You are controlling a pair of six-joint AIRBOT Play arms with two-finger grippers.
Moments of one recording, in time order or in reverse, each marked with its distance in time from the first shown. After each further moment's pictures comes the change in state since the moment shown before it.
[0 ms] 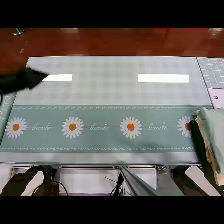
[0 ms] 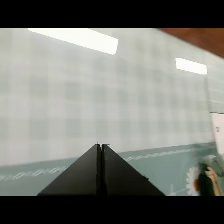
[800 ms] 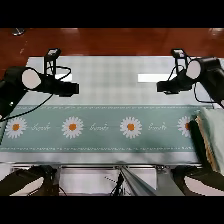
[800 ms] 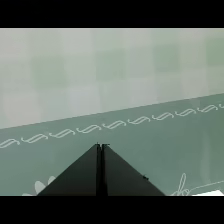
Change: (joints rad) left arm -0.444 -0.299 0.053 0.767 0.062 -0.411; right arm 1.106 -0.284 -0.373 -0.629 -0.476 0.132
